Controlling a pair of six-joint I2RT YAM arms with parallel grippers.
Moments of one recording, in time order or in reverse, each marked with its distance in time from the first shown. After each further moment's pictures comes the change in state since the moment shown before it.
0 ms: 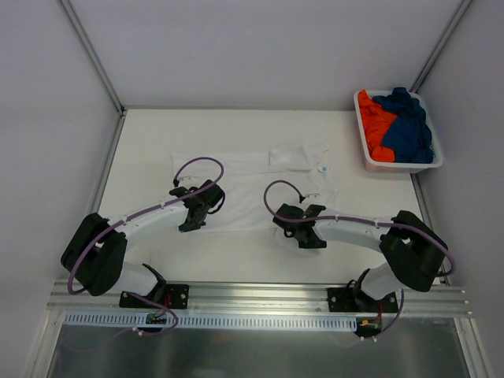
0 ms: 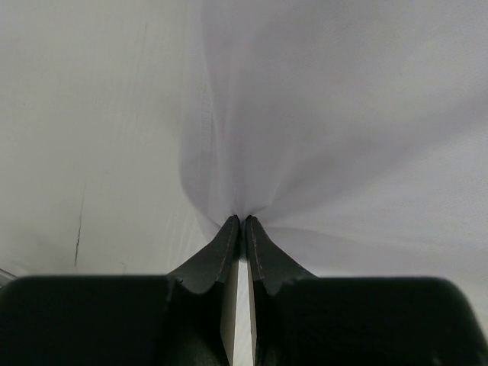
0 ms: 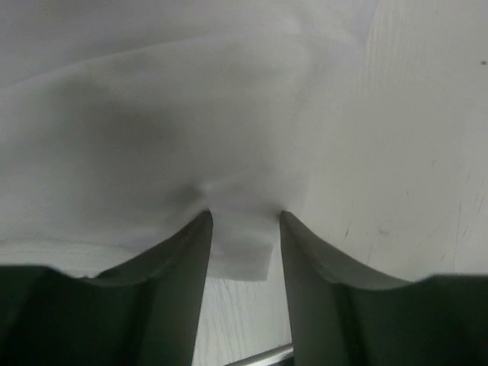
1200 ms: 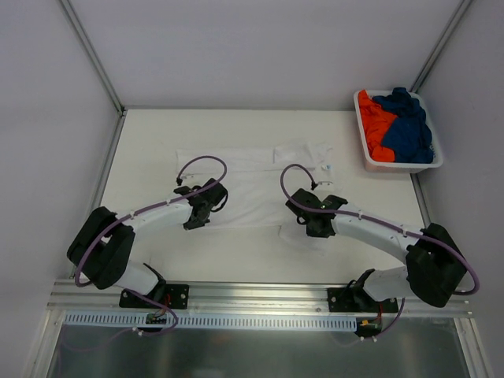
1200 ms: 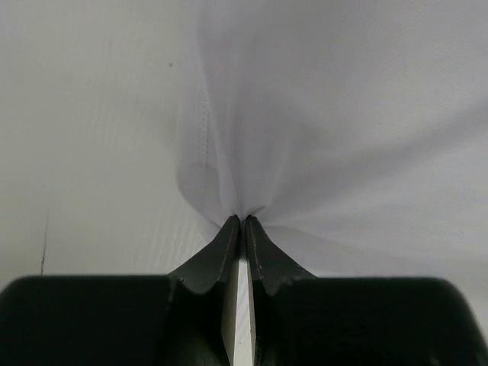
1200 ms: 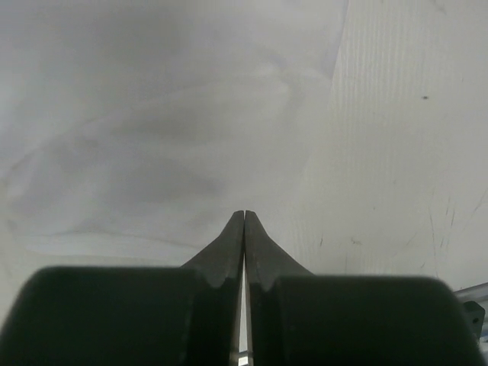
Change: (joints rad) left arm 0.000 0.070 -0.002 0.101 0.002 -0.020; right arm -0.110 -0.147 0.015 -0.010 -0.006 -0.063
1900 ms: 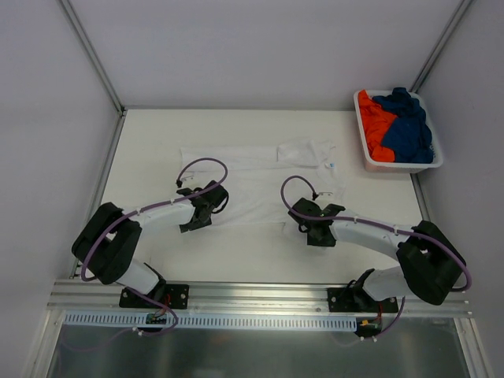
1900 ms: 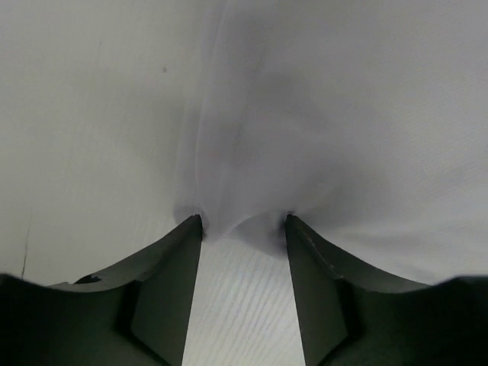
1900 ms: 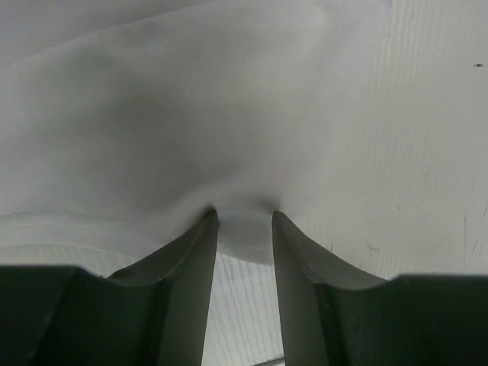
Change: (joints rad) left arm 0.006 0.022 -0.021 0.034 -0.019 -0.032; right arm -0.011 0.026 -0.110 0.107 -0.052 -0.005
